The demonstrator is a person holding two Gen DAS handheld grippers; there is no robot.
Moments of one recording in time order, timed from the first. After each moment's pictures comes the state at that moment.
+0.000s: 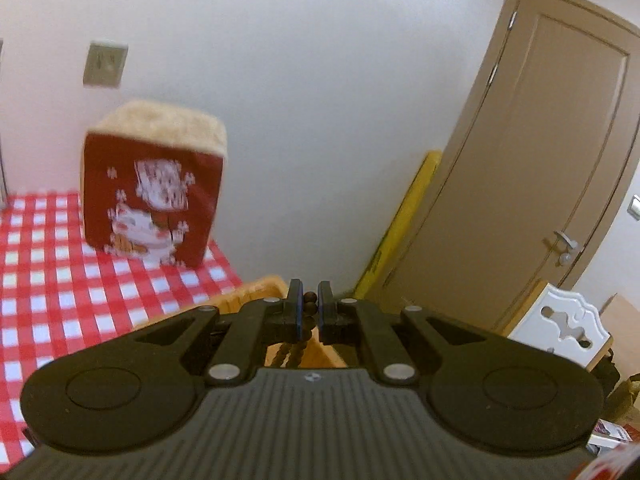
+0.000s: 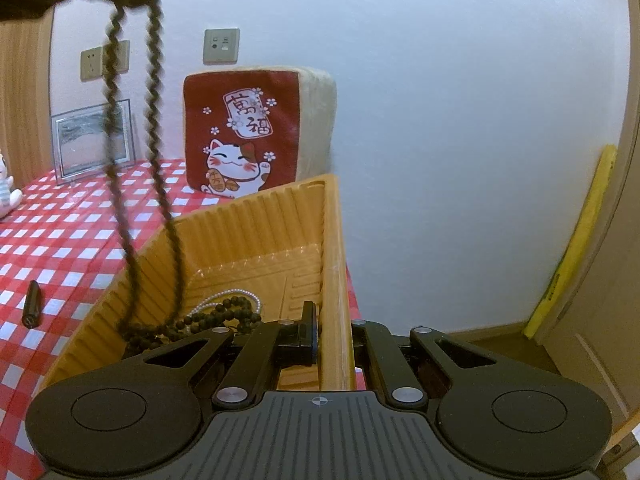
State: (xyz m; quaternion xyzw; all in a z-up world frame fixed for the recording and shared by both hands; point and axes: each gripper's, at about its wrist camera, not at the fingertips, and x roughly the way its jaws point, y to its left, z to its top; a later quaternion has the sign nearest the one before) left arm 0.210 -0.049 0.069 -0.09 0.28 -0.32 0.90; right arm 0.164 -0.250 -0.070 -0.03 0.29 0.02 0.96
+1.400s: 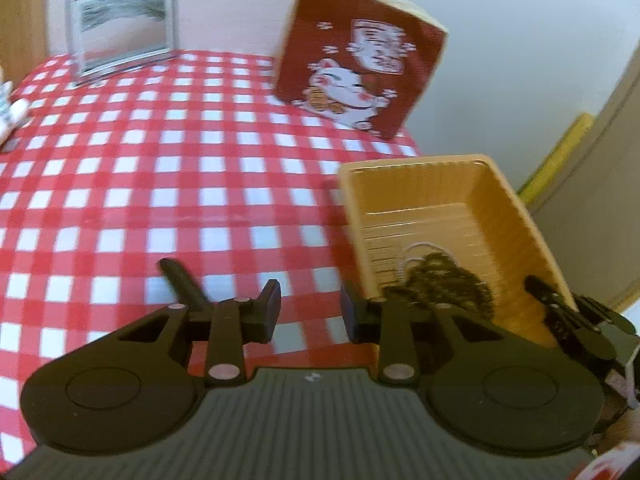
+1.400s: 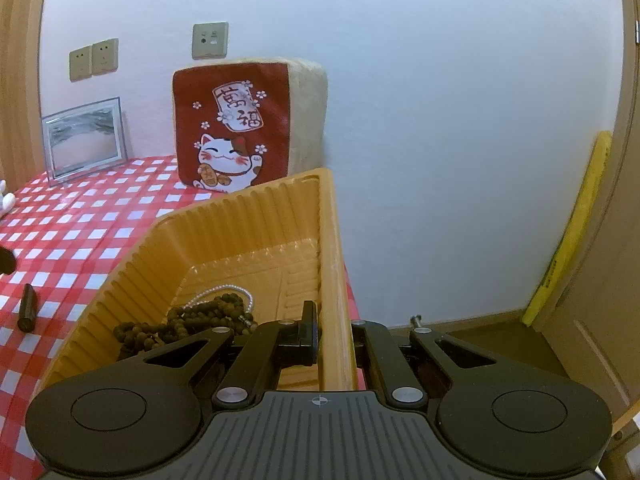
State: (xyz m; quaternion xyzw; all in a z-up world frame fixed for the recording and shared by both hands) left arm 0.195 0.062 -0.035 -0.10 0.43 -0.10 0.89; right arm 0.172 -0.251 -0.073 -0.01 0.30 0.01 0.95
